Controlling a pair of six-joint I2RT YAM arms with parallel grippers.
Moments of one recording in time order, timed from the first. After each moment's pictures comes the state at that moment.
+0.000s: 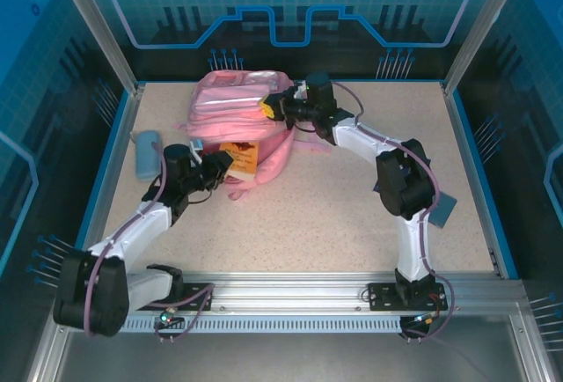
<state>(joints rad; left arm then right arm) -0.14 1.19 0.55 0.20 0.44 -1.21 0.48 2.09 1.61 0.20 -0.67 1.57</state>
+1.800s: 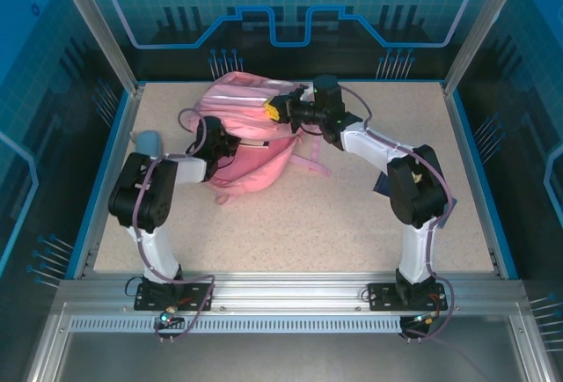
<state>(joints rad) -0.17 1.84 0.90 0.47 0.16 -1.23 0.47 1.97 1.50 0.22 -0.68 1.62</state>
